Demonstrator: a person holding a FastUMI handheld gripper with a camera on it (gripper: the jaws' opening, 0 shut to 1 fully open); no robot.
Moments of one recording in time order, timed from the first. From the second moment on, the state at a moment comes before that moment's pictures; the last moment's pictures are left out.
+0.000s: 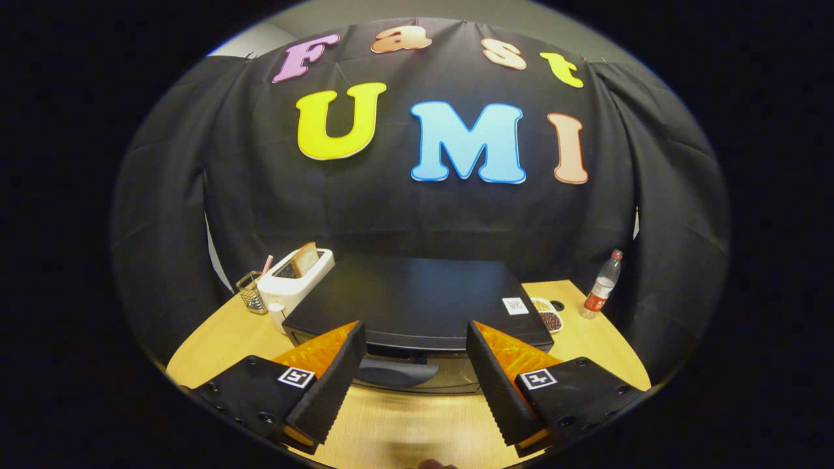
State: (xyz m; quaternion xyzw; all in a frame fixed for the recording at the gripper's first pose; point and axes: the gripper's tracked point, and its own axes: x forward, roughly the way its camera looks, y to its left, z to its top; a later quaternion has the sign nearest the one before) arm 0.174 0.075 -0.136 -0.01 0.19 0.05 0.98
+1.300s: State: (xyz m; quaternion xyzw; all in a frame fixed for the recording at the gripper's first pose) arm 0.184 0.096 -0.187 -0.01 0.26 0.06 0.96
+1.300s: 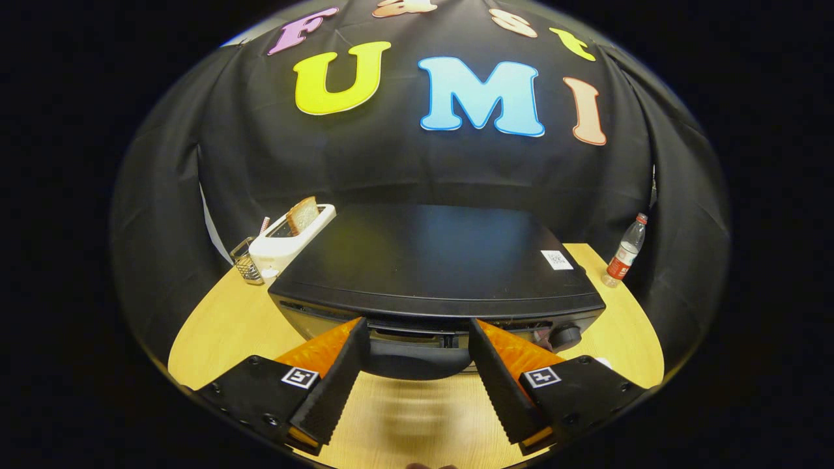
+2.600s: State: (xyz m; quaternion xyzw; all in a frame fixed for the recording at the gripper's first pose) arm 0.108 0.088 -0.235 -0.04 0.32 0.07 0.94
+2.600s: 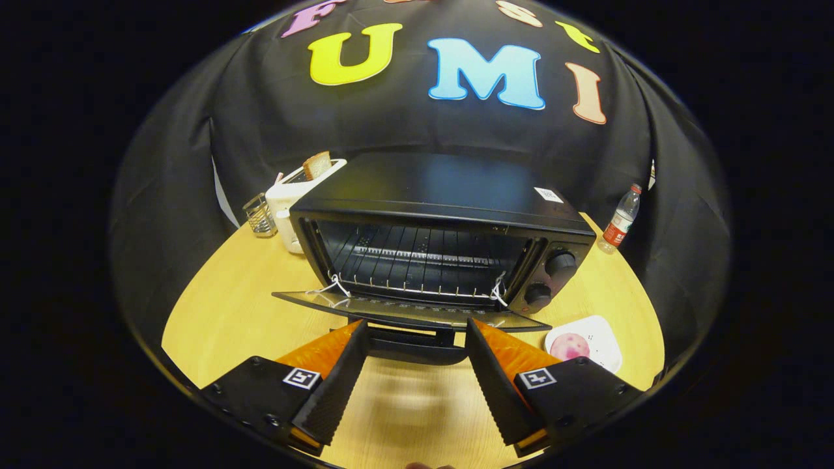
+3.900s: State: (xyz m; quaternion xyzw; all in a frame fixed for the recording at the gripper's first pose) arm -0.011 -0.059 -0.233 -0.05 0.38 0.02 0.92
